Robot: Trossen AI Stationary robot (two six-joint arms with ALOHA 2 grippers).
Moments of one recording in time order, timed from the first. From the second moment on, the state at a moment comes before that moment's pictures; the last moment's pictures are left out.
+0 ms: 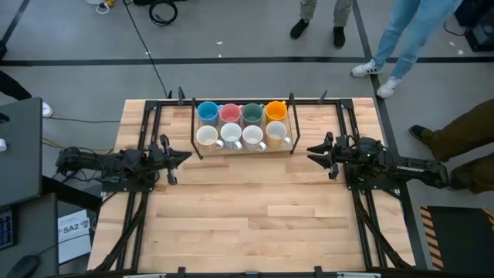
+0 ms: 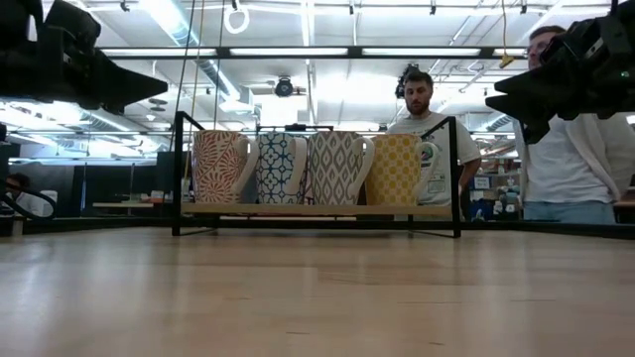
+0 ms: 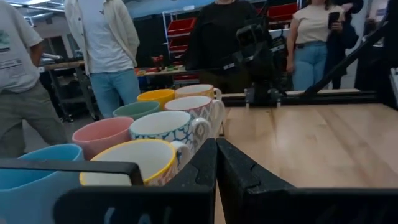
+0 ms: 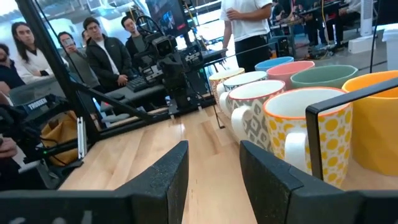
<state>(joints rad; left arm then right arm) -0.15 0.04 0.01 0.10 -0.44 0.12 -0.20 0.01 0.01 0.03 -0.10 0.27</state>
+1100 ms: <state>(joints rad) 0.04 0.05 0.01 0.03 -0.02 0.19 -0.20 0.01 0.01 0.03 -0.10 0.28</state>
